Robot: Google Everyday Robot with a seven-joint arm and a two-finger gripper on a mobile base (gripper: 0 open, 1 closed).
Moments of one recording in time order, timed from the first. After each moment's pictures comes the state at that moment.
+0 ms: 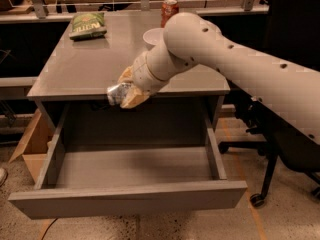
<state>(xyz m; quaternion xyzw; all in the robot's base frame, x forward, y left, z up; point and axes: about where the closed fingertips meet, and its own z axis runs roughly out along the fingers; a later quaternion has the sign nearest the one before) 0.604 0.093 0.836 -0.77 0.51 0.09 0.36</state>
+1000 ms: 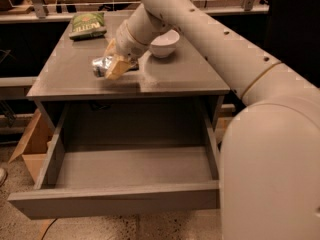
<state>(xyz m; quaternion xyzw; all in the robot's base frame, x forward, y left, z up) 0.687 0.142 0.869 -0.76 0.54 0.15 0.33</state>
